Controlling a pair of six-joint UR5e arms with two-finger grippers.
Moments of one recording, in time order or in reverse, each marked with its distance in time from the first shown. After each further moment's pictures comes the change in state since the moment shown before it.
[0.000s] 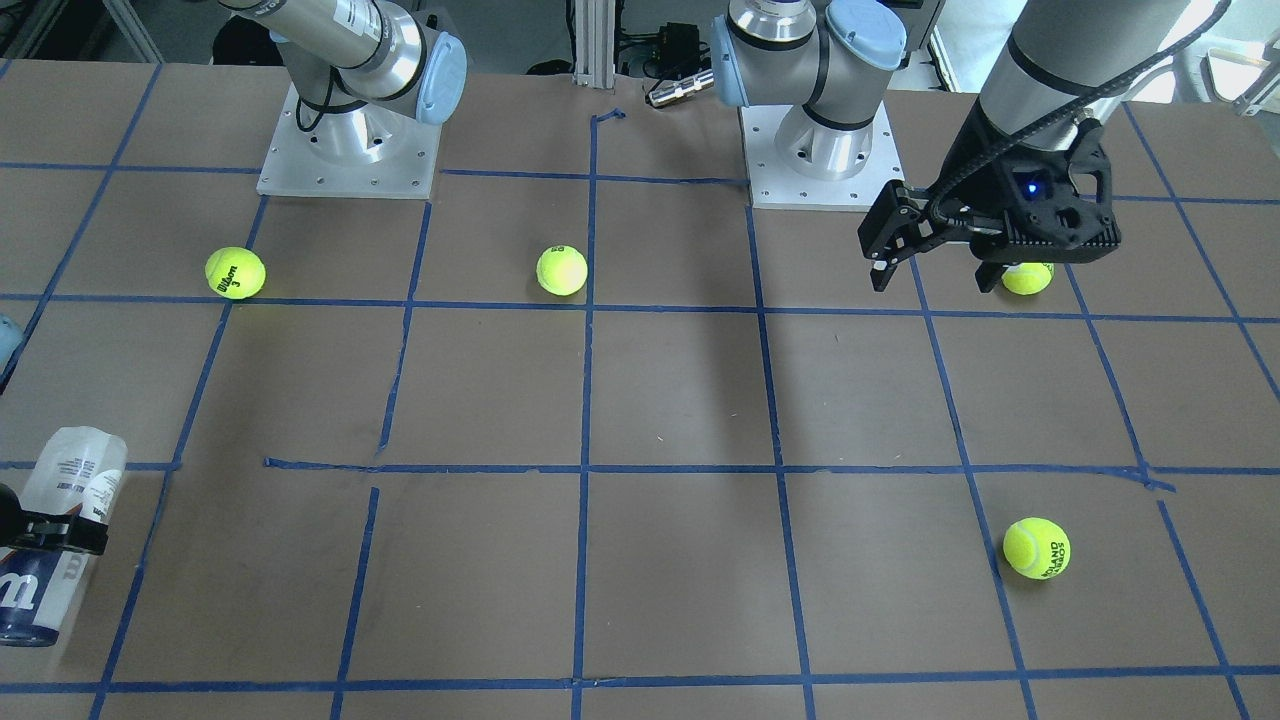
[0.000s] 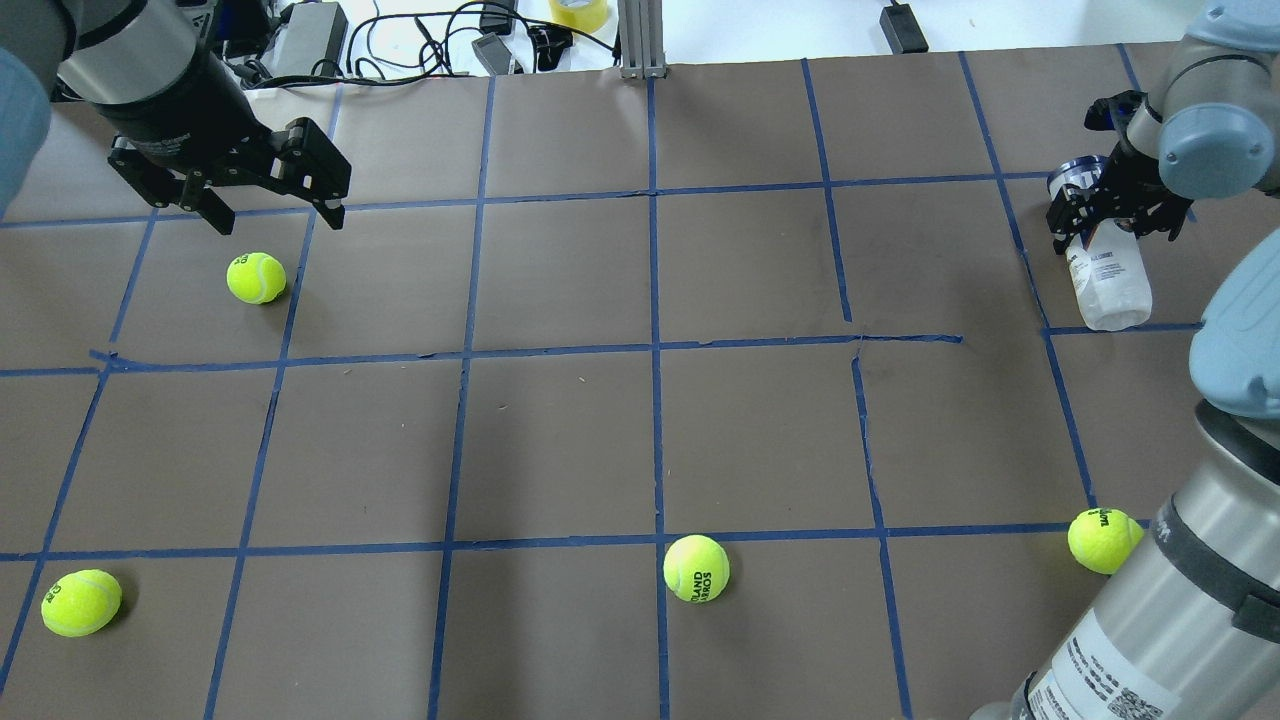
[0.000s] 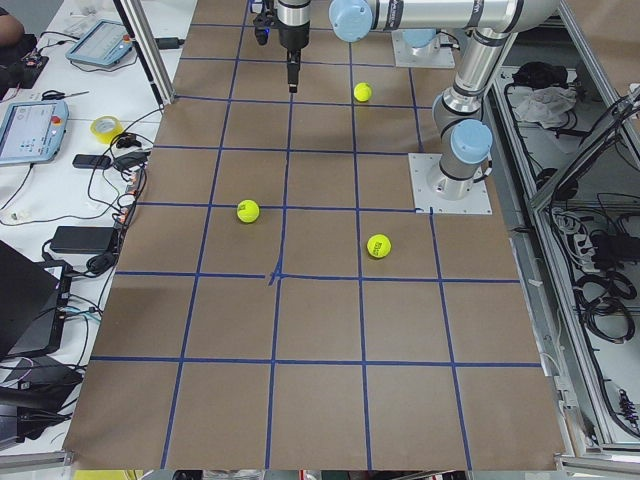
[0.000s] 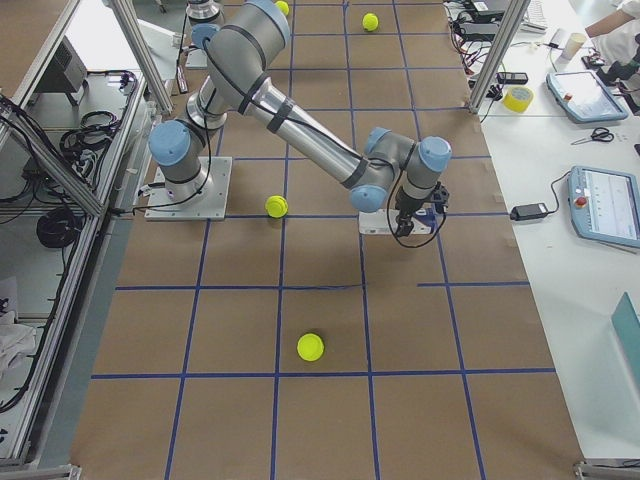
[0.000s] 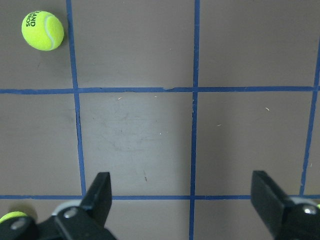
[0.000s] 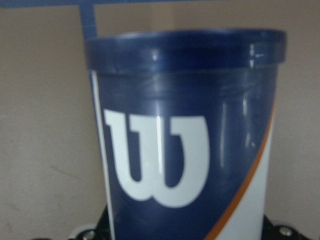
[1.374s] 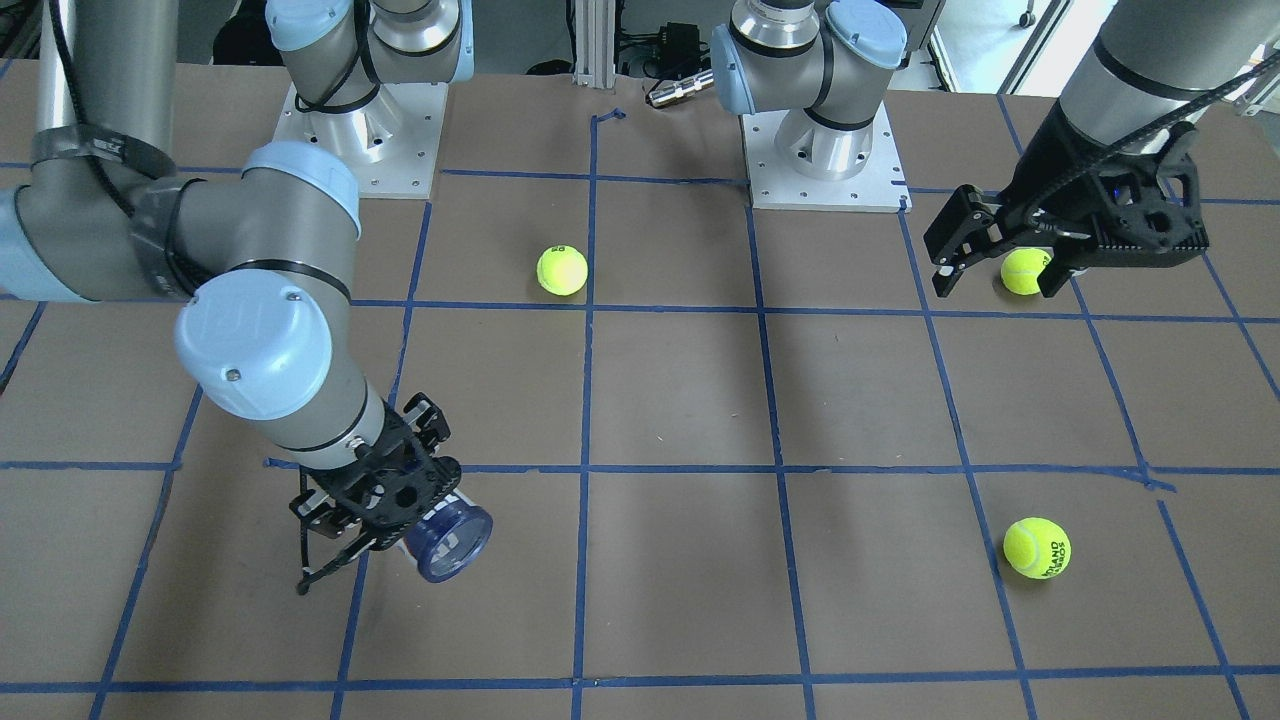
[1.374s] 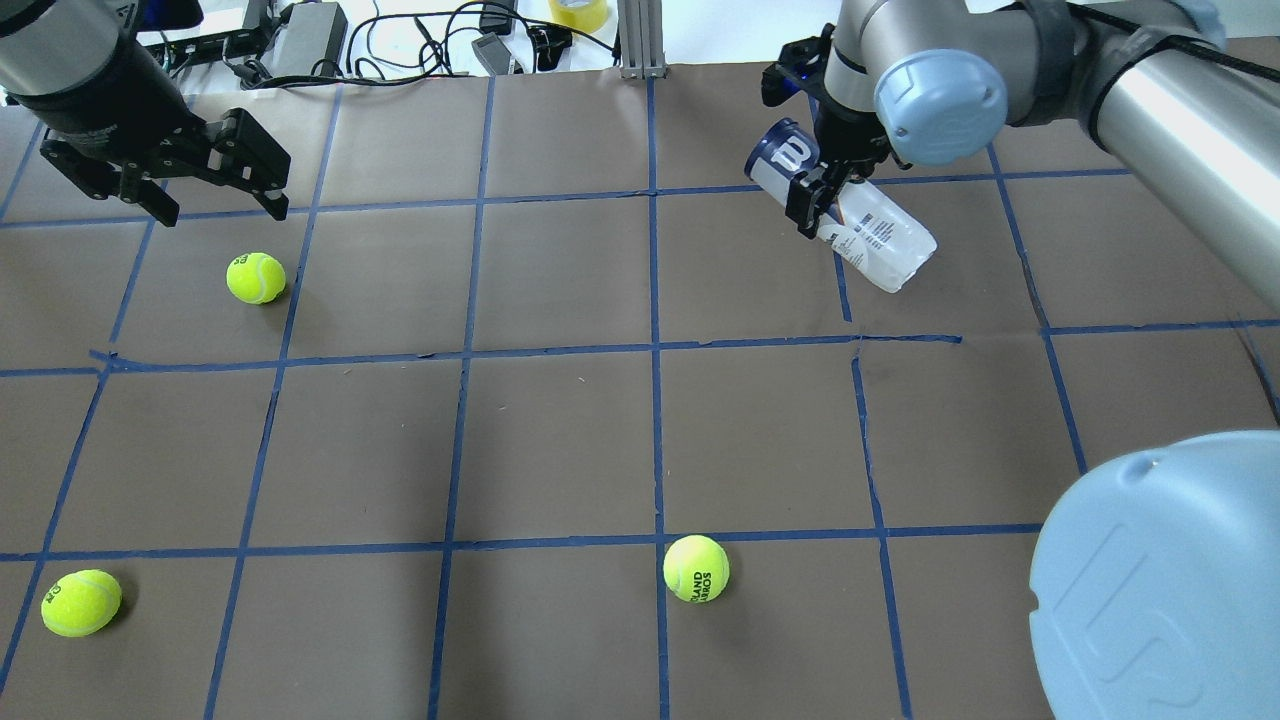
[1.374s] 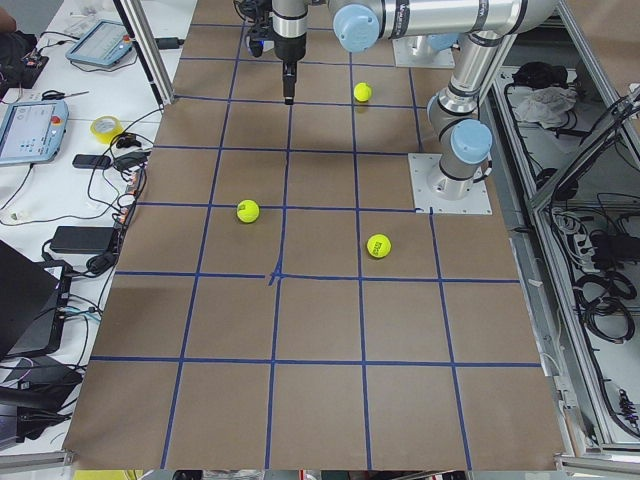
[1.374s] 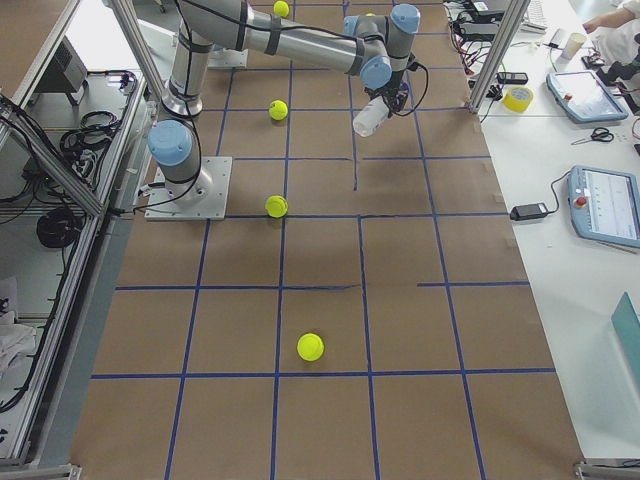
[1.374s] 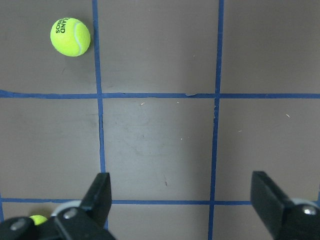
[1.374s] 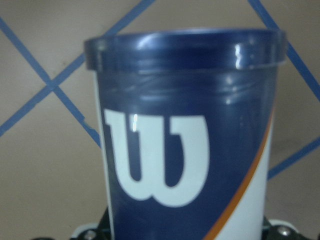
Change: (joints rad) left arm 0.114 0.004 0.009 0.000 -0.003 0.096; right arm 0.550 -0.135 0.004 0.107 0.112 -0.455
